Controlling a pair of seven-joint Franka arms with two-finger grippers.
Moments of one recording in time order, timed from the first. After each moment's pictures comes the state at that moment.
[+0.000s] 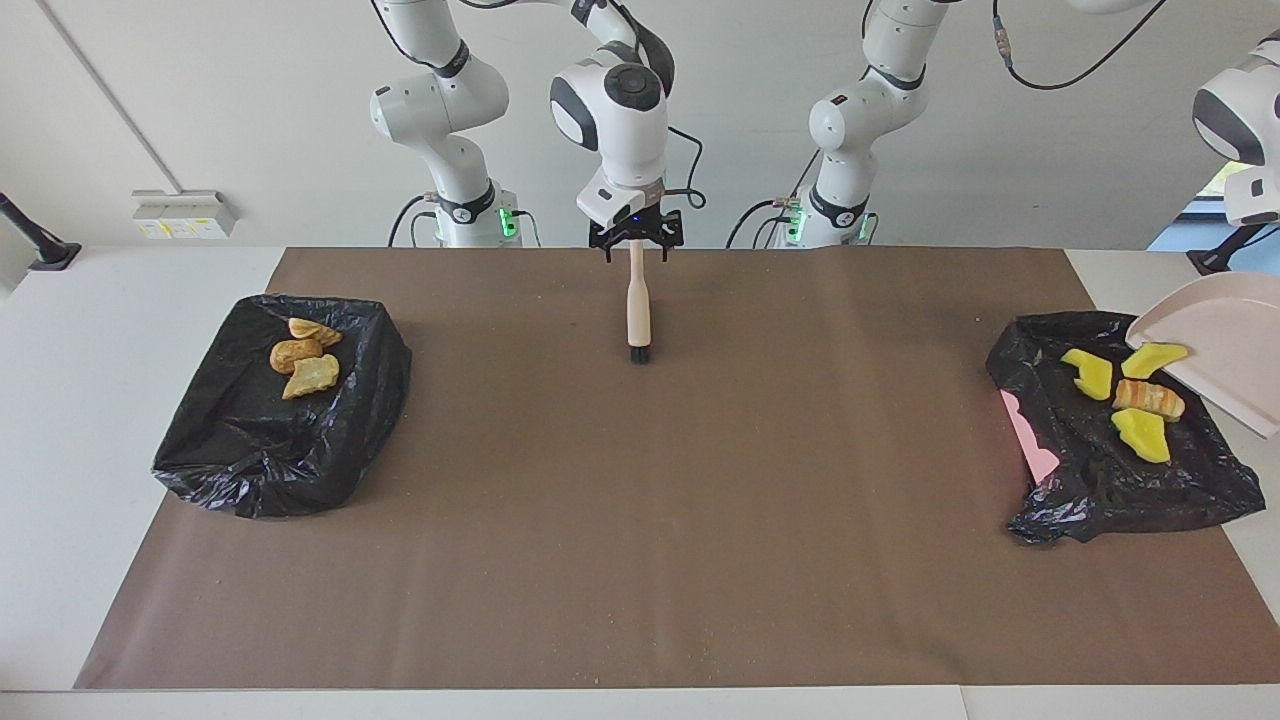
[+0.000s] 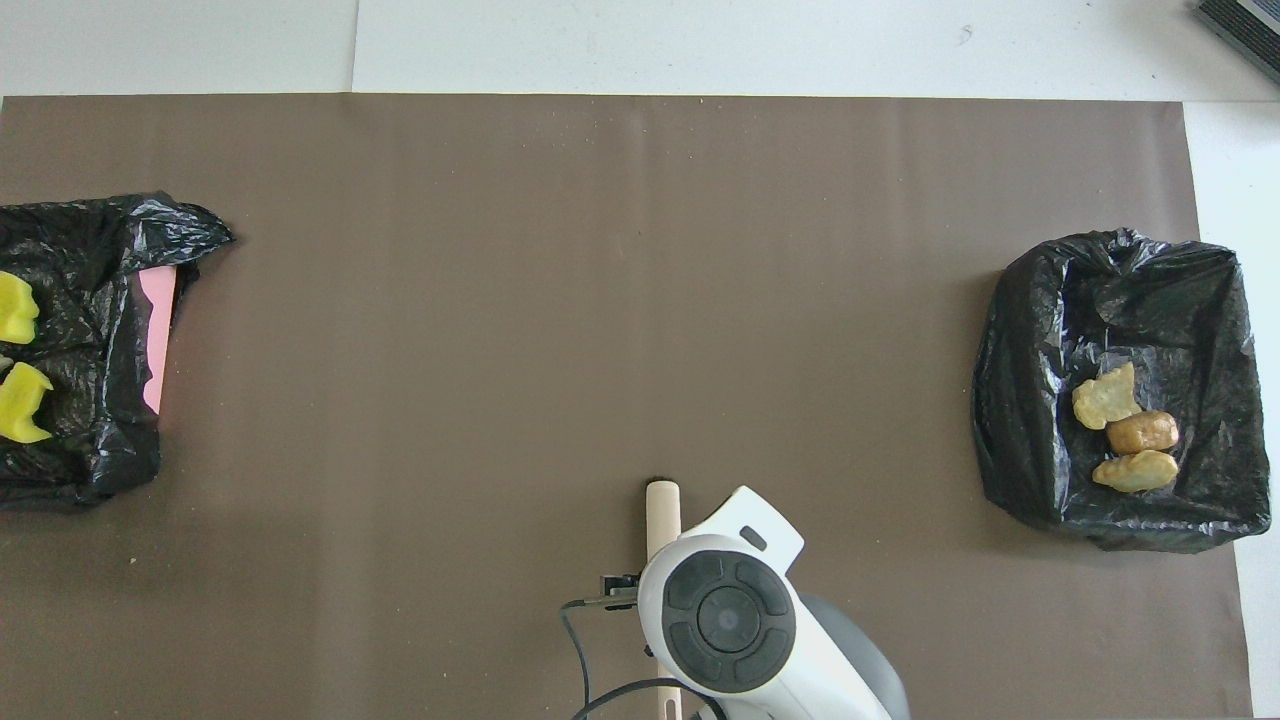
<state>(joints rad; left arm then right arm) 0.47 0.06 0.00 -1.75 0.91 2.07 1.36 0.38 -0.11 0.35 -2.14 0.11 1.96 0.69</state>
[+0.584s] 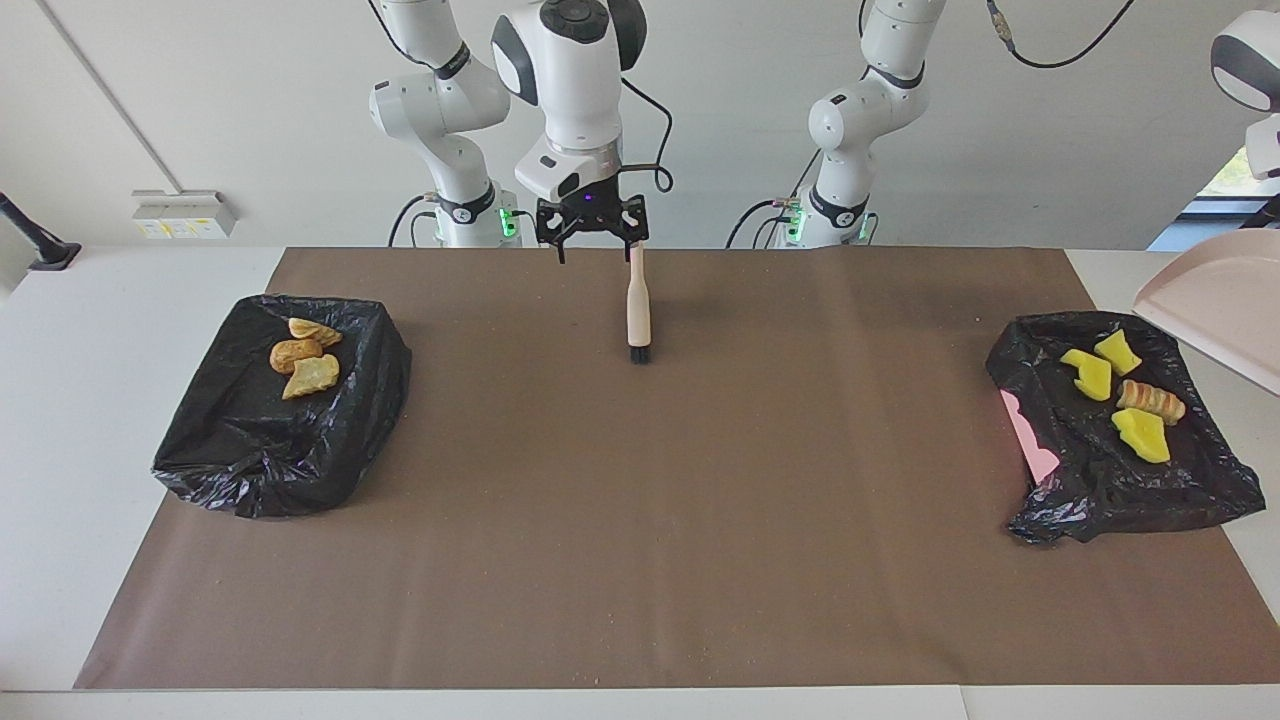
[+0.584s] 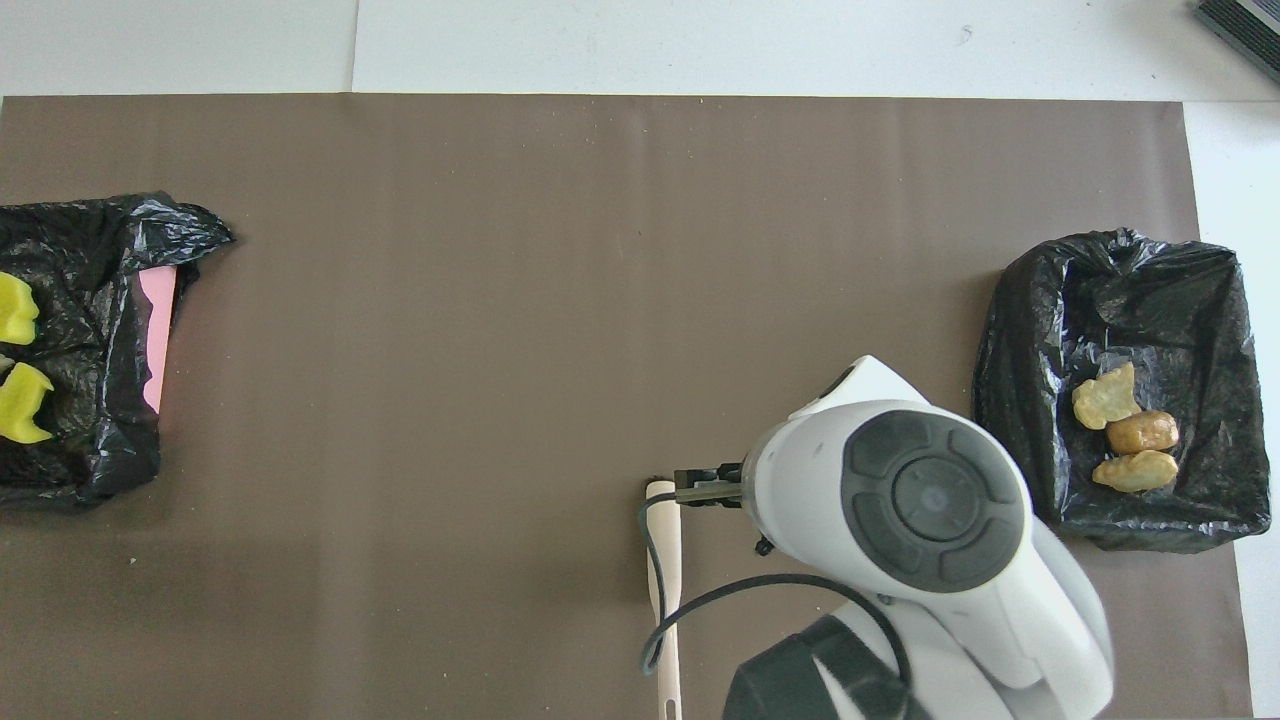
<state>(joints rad) 0.41 0.01 -0.05 -1.64 0.71 1.78 1.39 0.17 -0.11 0.34 -1.90 0.05 1.80 0.50</state>
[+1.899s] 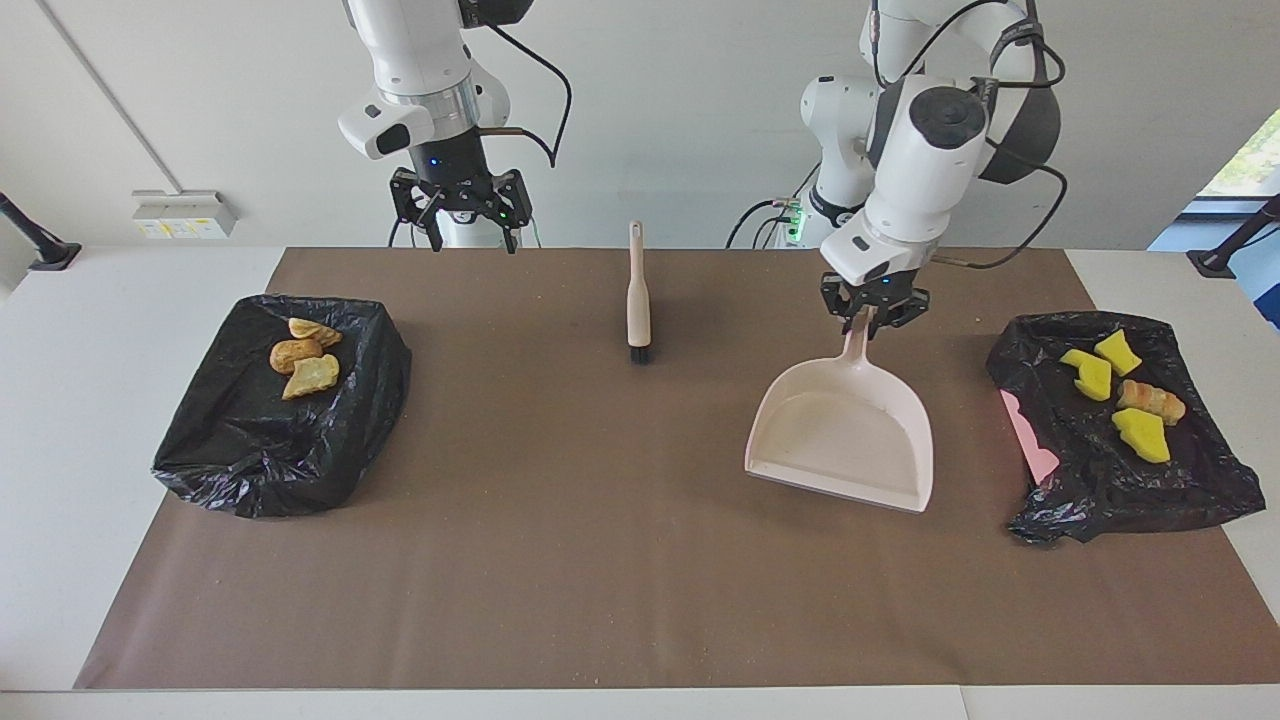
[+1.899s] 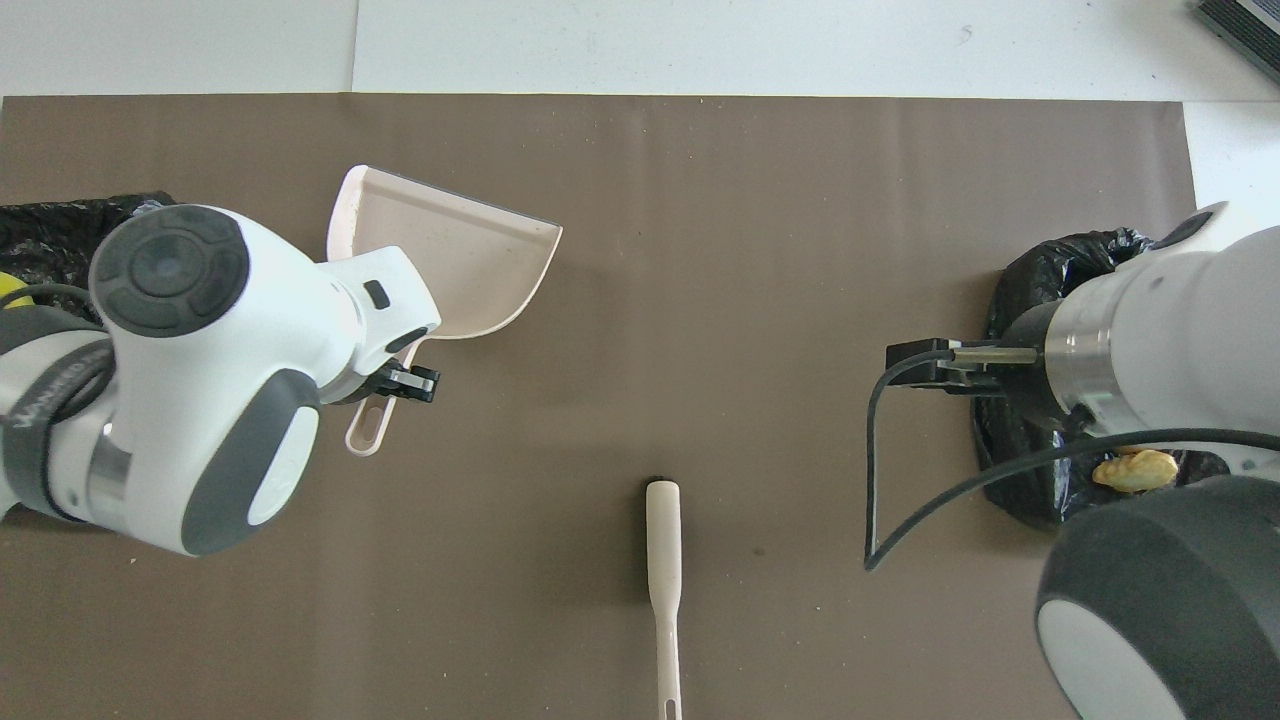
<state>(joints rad) -0.38 0.05 -0.06 -1.87 0.04 1.90 -0.14 -0.05 -0.11 0.30 -1.69 0.05 1.67 0.34</state>
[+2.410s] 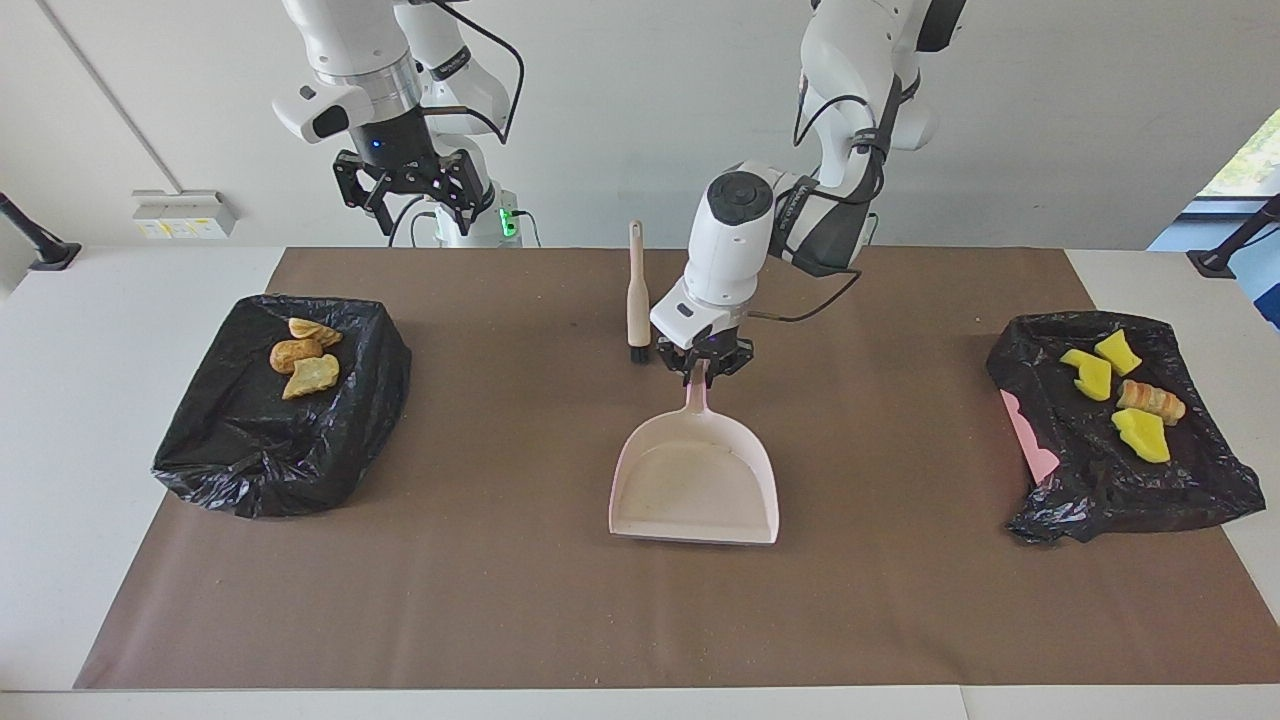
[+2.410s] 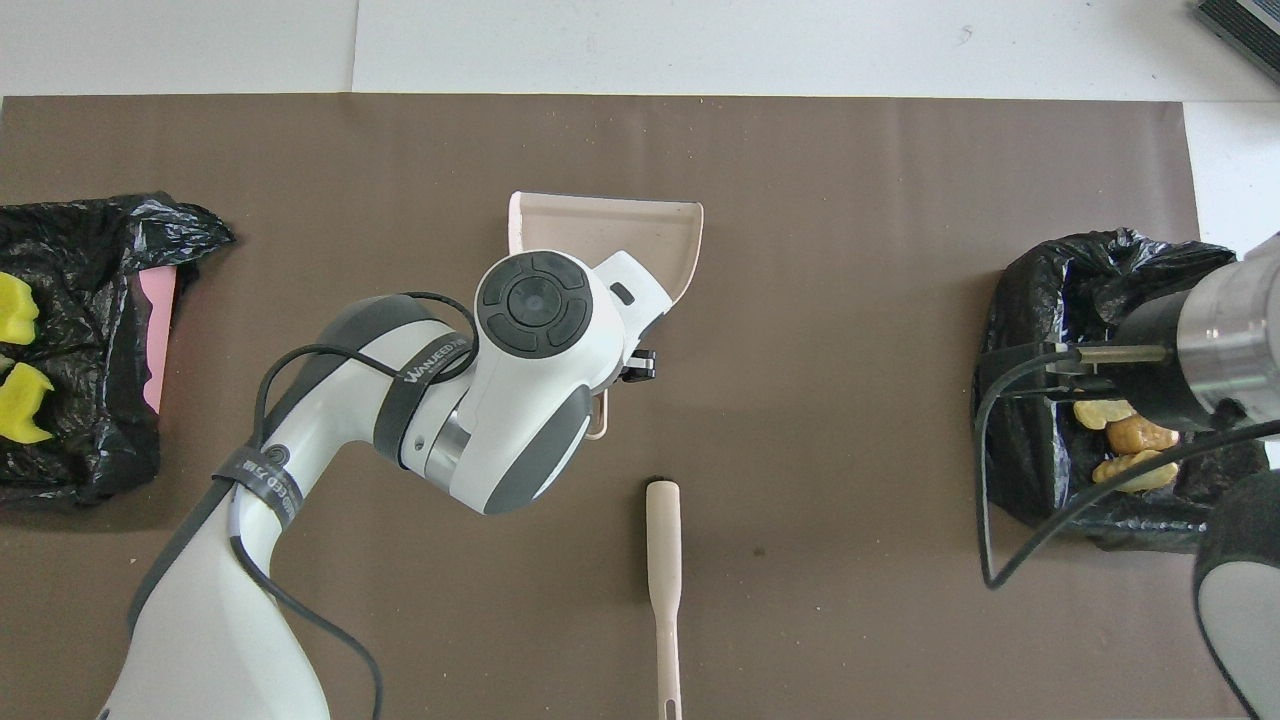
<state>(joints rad) -0.60 0.35 -0.06 -1.68 -0.03 2.11 -0.55 -0.06 -0.12 0.20 -1.63 0.05 1.54 0.18</state>
